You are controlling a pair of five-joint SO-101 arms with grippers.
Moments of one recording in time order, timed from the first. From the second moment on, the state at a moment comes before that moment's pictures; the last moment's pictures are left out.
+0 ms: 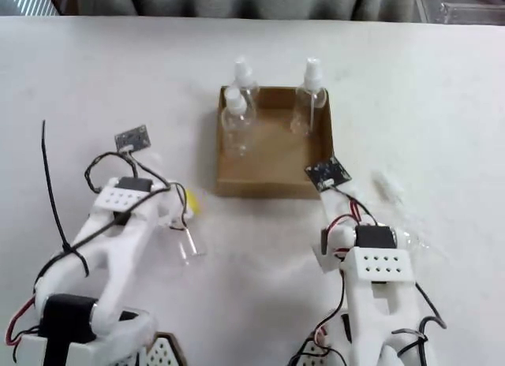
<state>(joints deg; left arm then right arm) 1.5 -13.9 53.2 50.1 32.8 -2.7 -47.0 67.5 62.9 25.9</state>
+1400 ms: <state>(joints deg) 1.4 -14.1 51.1 48.8 31.4 -2.7 -47.0 67.0 62.9 25.9</state>
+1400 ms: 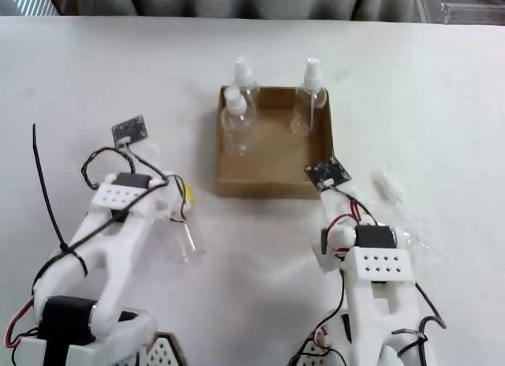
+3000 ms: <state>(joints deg) -7.3 -25.6 50.4 57.2 4.0 6.6 4.5 15.6 74.2 68.5</state>
